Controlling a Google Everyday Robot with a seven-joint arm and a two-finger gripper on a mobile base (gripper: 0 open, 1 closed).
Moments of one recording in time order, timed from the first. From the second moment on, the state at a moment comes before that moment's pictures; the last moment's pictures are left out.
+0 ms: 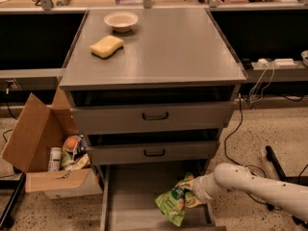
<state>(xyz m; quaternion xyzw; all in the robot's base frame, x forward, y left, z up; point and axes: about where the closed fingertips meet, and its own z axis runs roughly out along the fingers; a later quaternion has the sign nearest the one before) 0.477 -0.162 0.344 -0.79 0.56 0.10 0.24</state>
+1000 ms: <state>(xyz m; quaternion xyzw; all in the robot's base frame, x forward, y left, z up) 0.475 -0.142 0.451 -0.80 0.49 0.03 0.34</state>
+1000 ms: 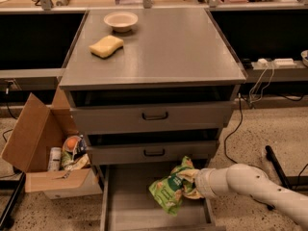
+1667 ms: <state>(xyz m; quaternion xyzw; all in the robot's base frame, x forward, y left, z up) 0.457 -0.125 0.567 -0.80 0.42 -0.06 0.42</state>
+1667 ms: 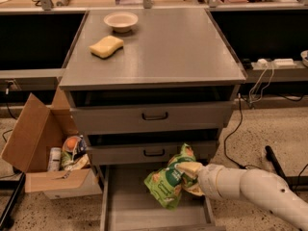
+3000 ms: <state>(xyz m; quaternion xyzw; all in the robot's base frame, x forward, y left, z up) 0.549 -0.133 0.720 -0.76 0.40 -0.16 0.47</state>
